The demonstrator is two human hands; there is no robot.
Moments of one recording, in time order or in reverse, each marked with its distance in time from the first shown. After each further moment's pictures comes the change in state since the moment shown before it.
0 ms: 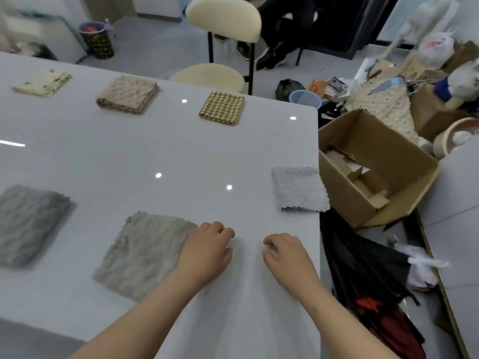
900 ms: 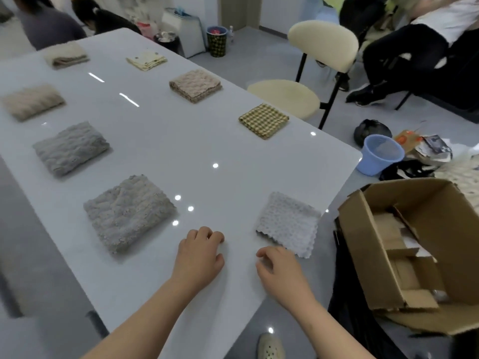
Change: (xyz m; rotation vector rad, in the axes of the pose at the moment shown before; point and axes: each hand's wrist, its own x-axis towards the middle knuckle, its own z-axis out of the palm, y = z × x) left_hand 0.031 0.115 0.025 -0.140 0.074 -0.740; right_hand 0.059 0.085 -0.072 -0.021 -0.295 -0.409
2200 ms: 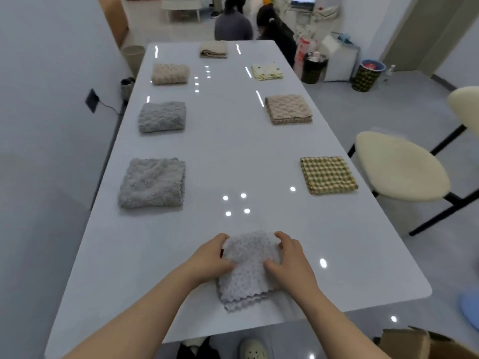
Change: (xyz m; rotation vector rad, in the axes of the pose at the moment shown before) left_hand 0.071 0.100 -0.009 -0.925 -0.013 -0.683; right_hand 0.178 0.039 -0.103 -0.131 -0.462 -0.364
